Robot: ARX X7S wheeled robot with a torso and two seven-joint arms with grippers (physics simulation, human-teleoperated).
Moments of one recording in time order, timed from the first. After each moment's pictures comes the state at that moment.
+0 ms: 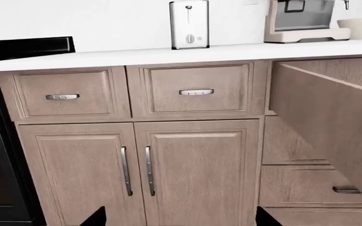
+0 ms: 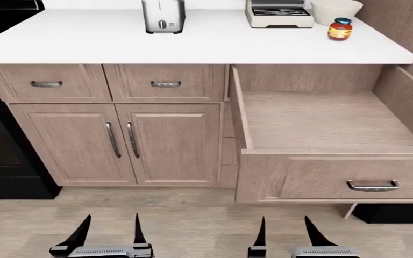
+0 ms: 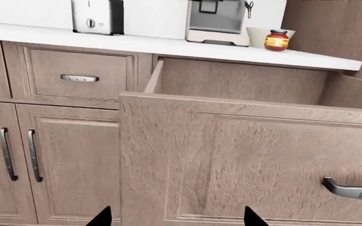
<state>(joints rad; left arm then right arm) 0.20 -0.25 0.18 0.12 -0.15 0.13 -0.28 -0.19 0.25 -0.28 -0.20 0.11 -0.02 0.36</state>
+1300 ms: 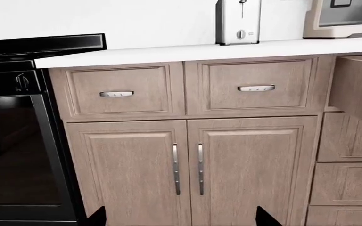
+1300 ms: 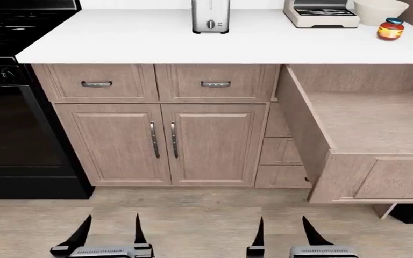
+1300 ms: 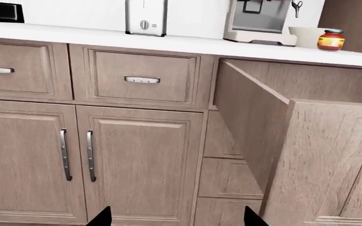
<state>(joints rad) 0.19 -0.27 0.21 0.11 -0.16 0.13 -0.30 -0.18 0.26 -0.31 -0.18 0.13 -0.02 0.38</state>
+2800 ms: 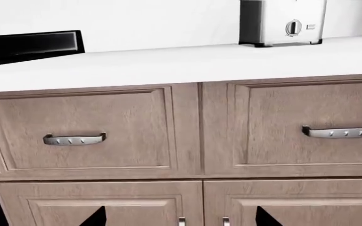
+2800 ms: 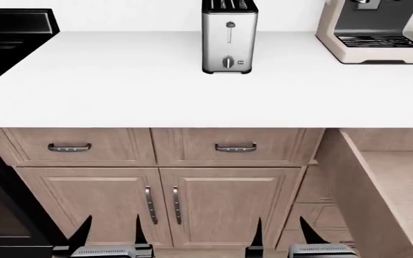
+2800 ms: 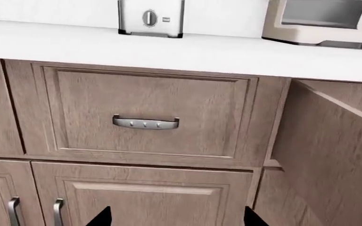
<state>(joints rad) 0.18 -0.29 0.23 0.10 -0.17 0.13 -0.33 -0.16 0.29 -0.33 -0.18 0.17 -0.01 0.38</state>
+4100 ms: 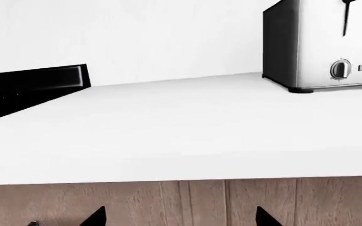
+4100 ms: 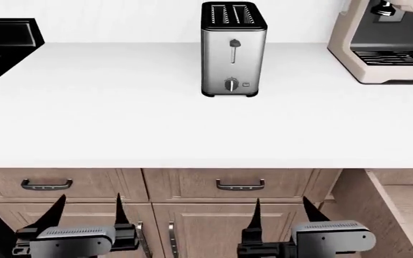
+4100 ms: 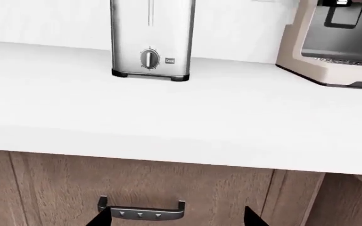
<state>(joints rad) 0.20 -0.41 0.17 0.52 -0.25 -0.20 -0.42 -0.11 0.35 -0.35 -0.65 0.26 0.47 0.51</state>
